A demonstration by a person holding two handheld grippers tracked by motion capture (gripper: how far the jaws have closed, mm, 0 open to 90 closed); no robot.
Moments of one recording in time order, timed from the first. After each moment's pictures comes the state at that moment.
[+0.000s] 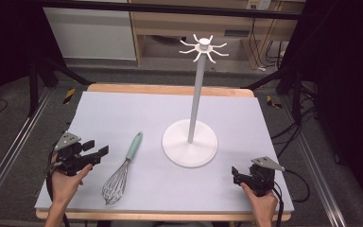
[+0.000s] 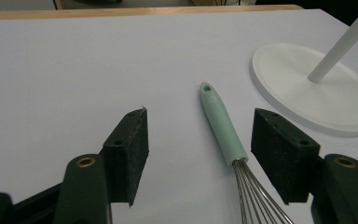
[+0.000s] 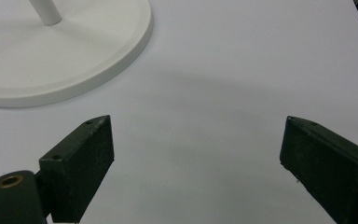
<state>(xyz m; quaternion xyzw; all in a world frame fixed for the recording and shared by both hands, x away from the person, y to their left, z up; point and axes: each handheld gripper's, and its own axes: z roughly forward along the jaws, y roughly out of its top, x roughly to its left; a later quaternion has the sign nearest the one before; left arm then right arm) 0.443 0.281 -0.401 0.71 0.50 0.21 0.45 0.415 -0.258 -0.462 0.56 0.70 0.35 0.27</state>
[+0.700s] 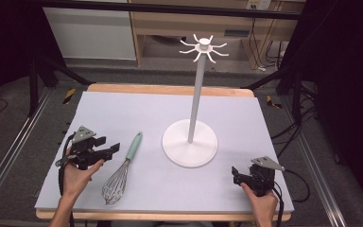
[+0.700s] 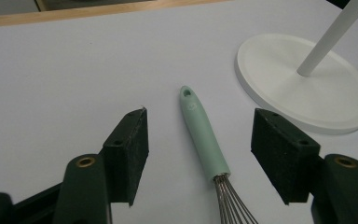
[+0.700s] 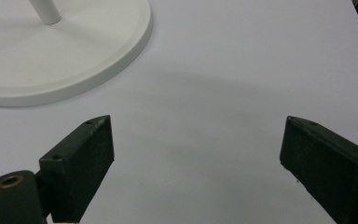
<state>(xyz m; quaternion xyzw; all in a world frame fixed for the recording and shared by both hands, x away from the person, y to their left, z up) 0.459 0.252 -0.397 0.74 0.47 0.20 0.43 0.415 -0.259 -0.462 0.56 0.70 0.35 0.27</state>
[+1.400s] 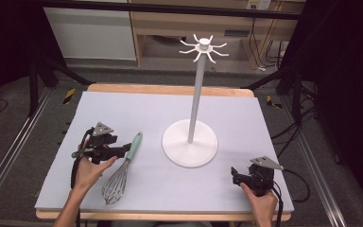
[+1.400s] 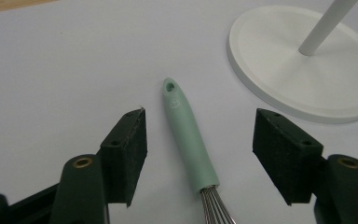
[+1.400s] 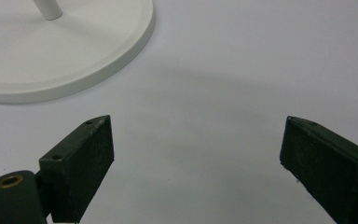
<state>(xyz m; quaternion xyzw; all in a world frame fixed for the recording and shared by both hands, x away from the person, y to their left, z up) 0.481 0.218 -0.401 0.78 0.46 0.19 0.38 0.417 -0.257 -0.463 0.56 0.70 0.34 0.27</state>
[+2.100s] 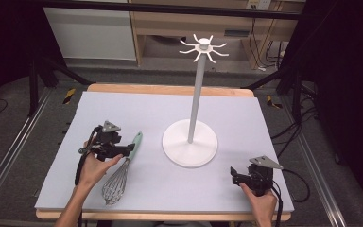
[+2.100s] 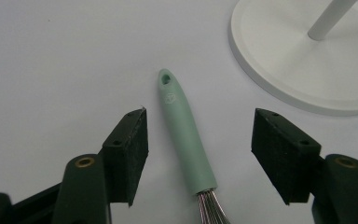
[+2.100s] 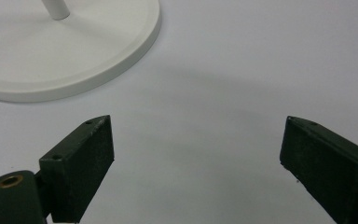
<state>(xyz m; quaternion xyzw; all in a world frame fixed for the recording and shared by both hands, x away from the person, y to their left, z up) 0.492 0.203 -0.404 0.80 0.46 0.18 0.34 0.417 -0.255 -0.461 0.56 0.71 0.35 0.26</state>
